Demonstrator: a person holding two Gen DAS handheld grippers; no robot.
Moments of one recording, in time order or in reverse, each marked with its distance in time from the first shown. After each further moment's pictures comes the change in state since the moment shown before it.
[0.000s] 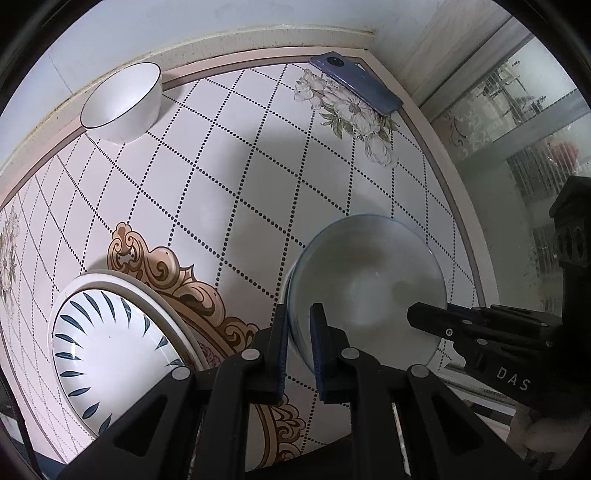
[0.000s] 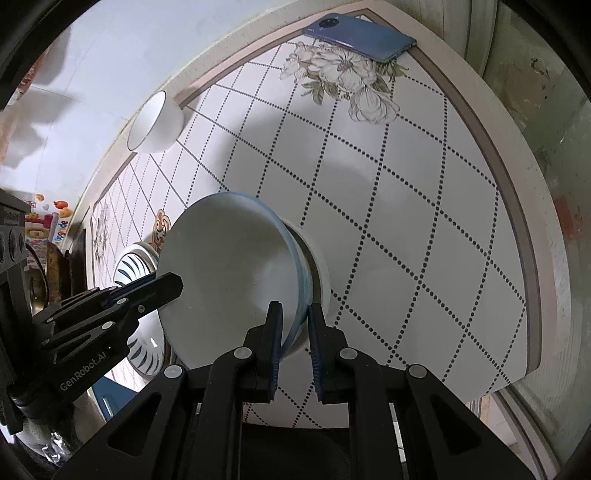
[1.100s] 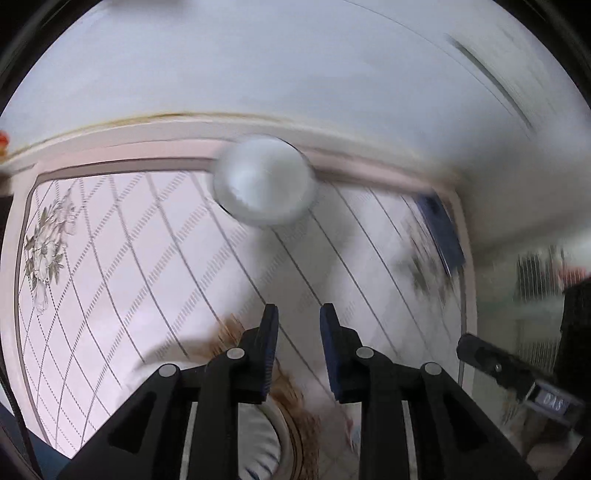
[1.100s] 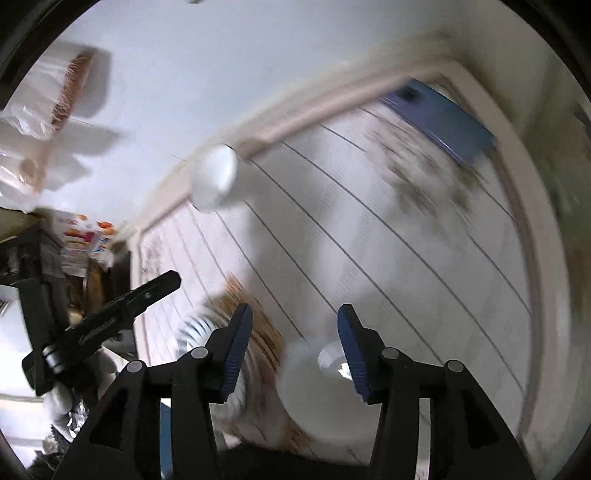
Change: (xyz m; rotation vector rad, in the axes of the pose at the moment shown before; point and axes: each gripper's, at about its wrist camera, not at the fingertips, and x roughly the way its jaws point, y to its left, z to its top) left arm -0.068 0.154 0.095 -0.412 -0.165 0.000; right arm -0.029 0.075 0.121 -0.096 -0.051 0.156
